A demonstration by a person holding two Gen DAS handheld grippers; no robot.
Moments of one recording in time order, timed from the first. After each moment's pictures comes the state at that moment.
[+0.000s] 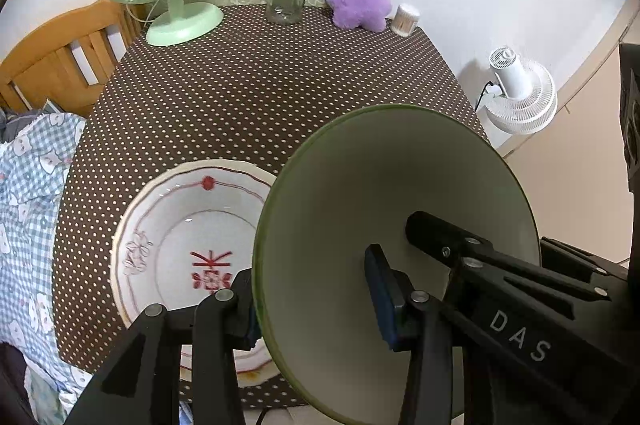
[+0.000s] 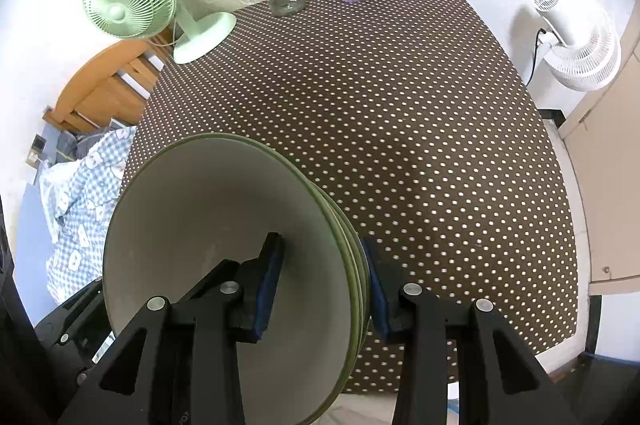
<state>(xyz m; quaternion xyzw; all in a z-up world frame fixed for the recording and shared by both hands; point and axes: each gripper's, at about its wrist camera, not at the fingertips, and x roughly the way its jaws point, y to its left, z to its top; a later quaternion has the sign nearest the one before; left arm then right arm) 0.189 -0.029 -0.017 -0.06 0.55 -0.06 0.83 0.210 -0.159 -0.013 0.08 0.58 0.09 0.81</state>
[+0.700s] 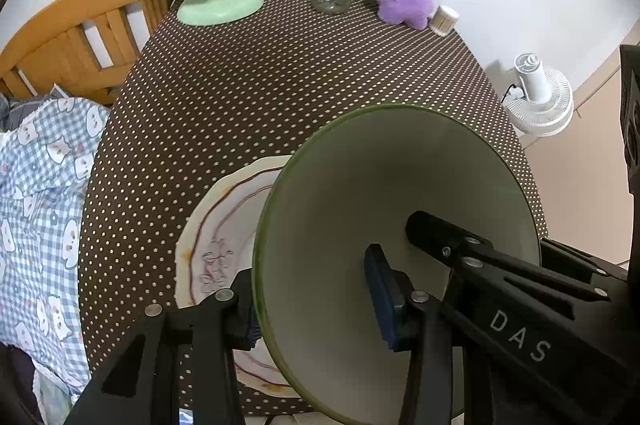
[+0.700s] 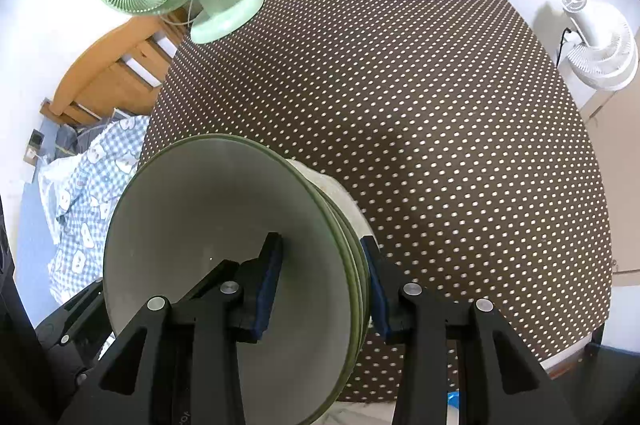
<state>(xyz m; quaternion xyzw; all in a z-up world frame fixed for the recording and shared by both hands) 0.201 0.052 -0.033 -0.07 0.58 -0.06 0.81 0.226 -0.078 -0.031 0.08 0.60 0.09 0.79</state>
